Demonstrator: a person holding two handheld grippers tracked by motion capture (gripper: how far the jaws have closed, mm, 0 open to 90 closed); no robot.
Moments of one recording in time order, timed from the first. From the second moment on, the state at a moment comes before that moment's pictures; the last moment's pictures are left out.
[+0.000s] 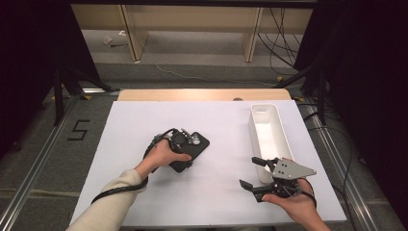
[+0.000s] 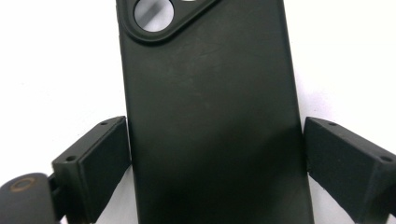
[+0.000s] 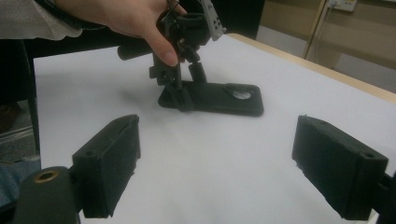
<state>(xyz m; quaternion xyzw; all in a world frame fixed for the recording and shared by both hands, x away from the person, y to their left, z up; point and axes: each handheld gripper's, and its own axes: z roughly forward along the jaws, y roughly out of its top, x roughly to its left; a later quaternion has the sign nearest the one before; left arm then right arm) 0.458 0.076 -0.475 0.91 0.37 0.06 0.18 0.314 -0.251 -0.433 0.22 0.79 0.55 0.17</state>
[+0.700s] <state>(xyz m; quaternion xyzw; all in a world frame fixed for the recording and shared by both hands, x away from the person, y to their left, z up) 0.454 0.077 -0.475 0.90 0.38 0.07 0.19 0.314 -0.251 -0.433 0.22 0.79 0.55 0.17</state>
